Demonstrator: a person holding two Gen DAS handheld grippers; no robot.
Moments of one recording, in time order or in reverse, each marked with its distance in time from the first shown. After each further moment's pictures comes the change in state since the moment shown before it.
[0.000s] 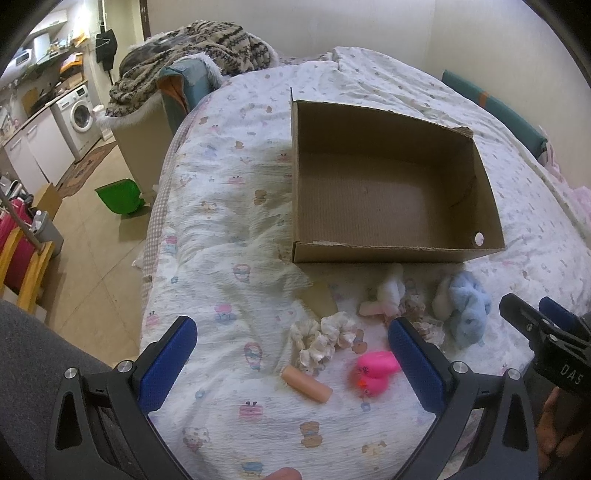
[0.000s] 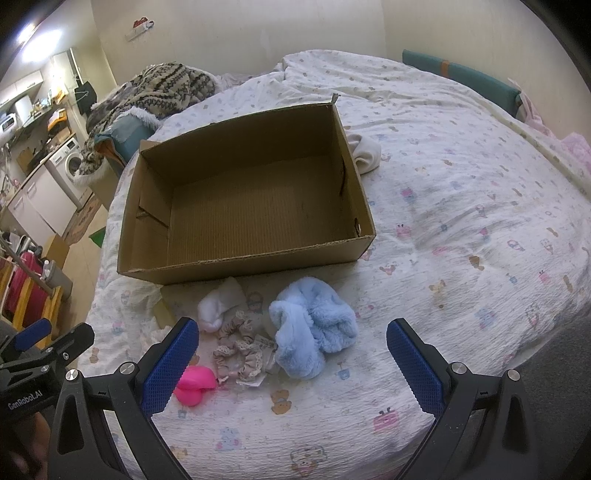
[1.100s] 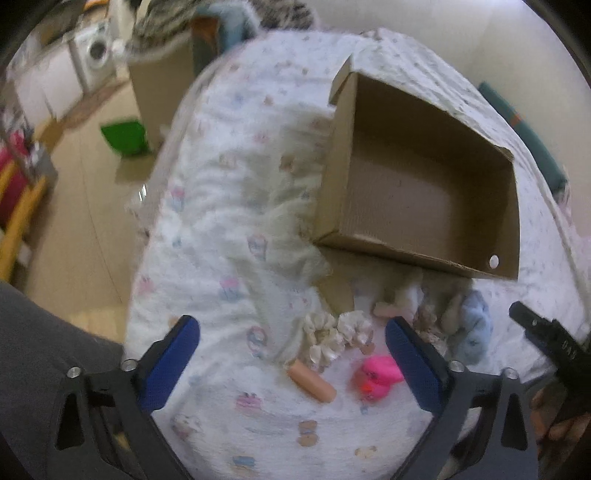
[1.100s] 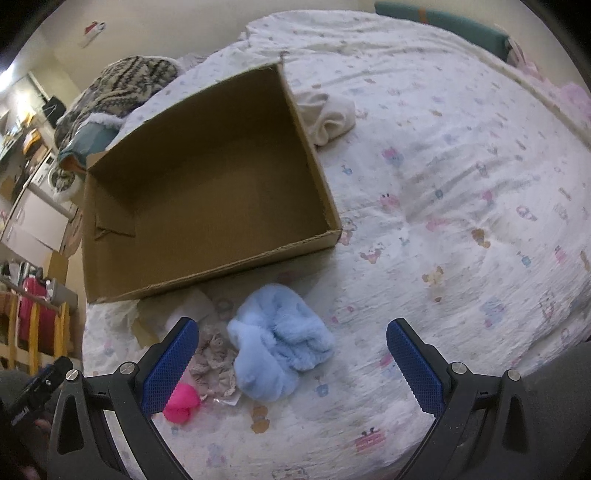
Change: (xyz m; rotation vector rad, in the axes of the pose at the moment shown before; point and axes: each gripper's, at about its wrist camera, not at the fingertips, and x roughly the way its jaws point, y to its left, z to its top) left arm 0.037 0.037 0.012 -0.216 0.193 -0.063; right arm 0.050 -0.045 0.026 0.181 0.188 0.035
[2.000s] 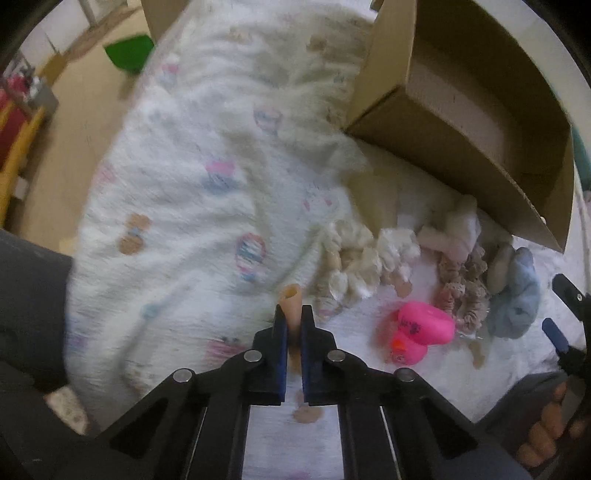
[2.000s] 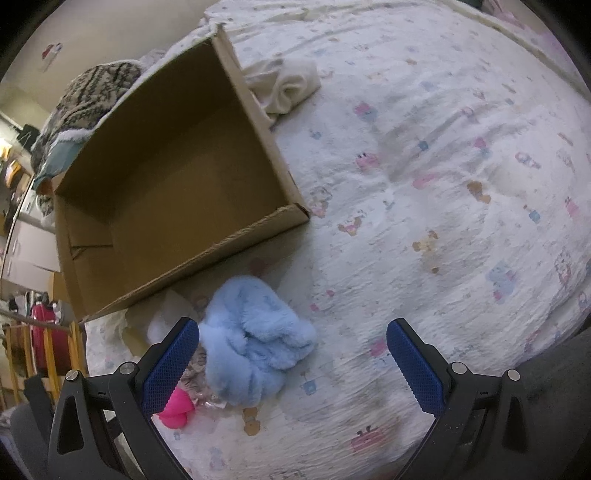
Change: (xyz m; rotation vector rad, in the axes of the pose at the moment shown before) left arm 0.055 0.002 -0.040 -0.077 0.250 0.066; right arm 0.032 -0.028 0.008 0.127 0.144 0.009
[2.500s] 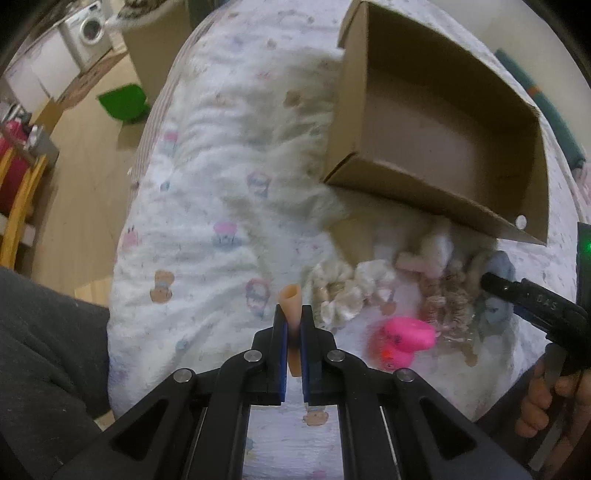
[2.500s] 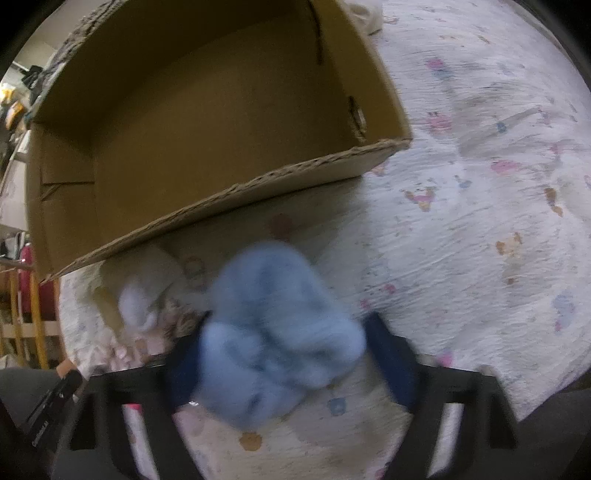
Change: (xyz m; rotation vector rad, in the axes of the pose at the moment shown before) left arm -0.050 -0.011 0.010 0.112 -0.126 0.009; right arm 0.051 0.034 0.001 -0.162 0.162 0.020
